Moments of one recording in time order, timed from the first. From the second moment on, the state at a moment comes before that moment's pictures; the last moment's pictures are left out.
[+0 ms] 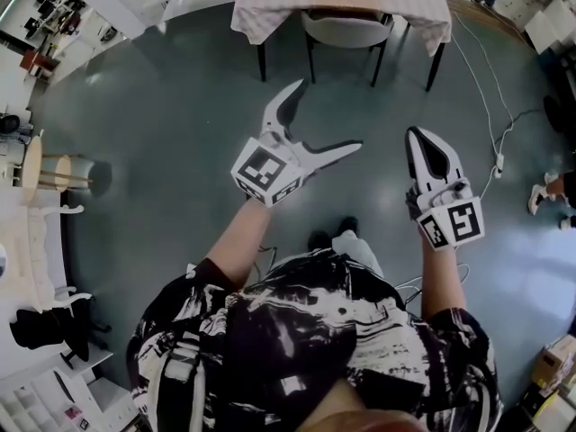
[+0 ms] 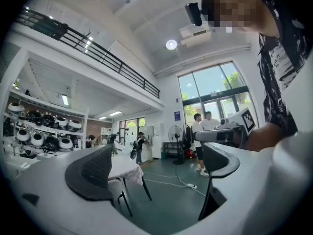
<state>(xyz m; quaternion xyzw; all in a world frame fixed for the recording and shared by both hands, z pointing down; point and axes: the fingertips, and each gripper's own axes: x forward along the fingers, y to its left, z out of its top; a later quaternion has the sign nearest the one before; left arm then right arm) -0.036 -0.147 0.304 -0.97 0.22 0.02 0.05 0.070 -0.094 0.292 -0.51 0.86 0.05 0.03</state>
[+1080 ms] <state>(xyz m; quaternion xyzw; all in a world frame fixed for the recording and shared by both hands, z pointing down) 0.119 -0.425 0.310 -0.96 0.26 -0.01 0.06 0.227 -0.396 0.292 -0.46 0.89 0.04 0.04</state>
